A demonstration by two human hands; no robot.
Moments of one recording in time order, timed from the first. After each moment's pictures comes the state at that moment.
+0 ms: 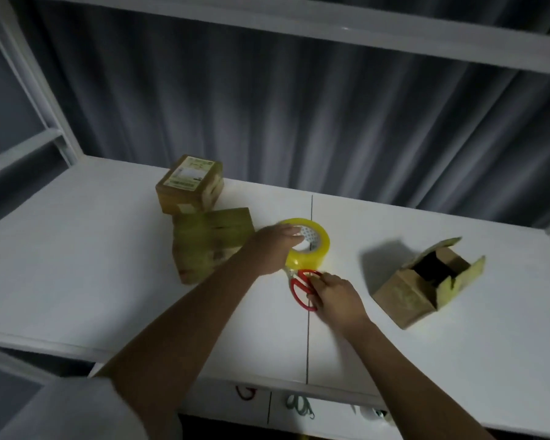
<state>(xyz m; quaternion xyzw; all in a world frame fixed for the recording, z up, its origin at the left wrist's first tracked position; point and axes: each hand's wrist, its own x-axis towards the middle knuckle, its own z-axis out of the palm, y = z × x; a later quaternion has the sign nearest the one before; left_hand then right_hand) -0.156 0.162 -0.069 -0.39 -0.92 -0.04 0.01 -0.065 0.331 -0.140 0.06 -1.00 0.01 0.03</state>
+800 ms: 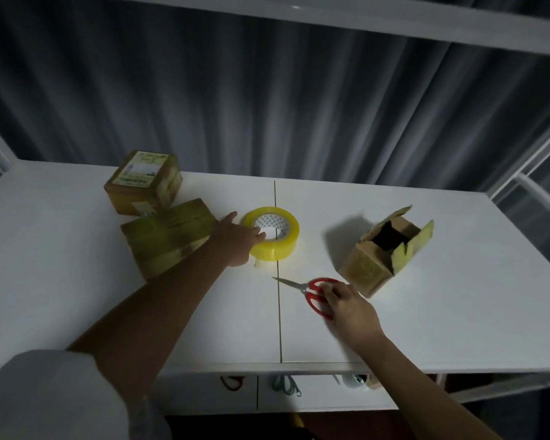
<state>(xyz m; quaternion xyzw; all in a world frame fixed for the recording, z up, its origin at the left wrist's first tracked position) -0.160 0.178 -0.078 -0.43 -0.87 0.22 -0.03 0.022 0.384 -0.156 -0.03 -1.00 -0.02 0.07</state>
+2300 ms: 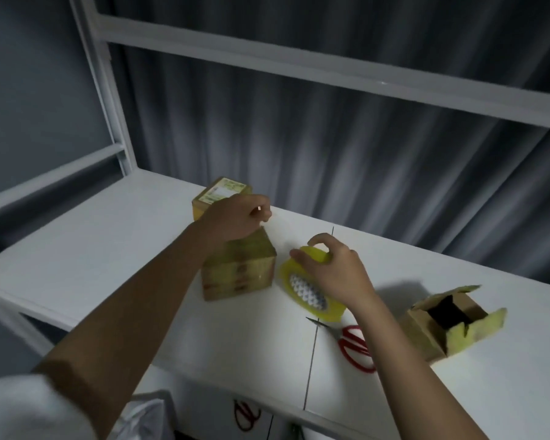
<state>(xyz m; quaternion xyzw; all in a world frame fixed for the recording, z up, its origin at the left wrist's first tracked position) -0.144 0.086 0.035 -0.19 -0.95 -0.23 0.07 -0.071 0.290 0.007 -0.03 -0.94 0.35 0.04</state>
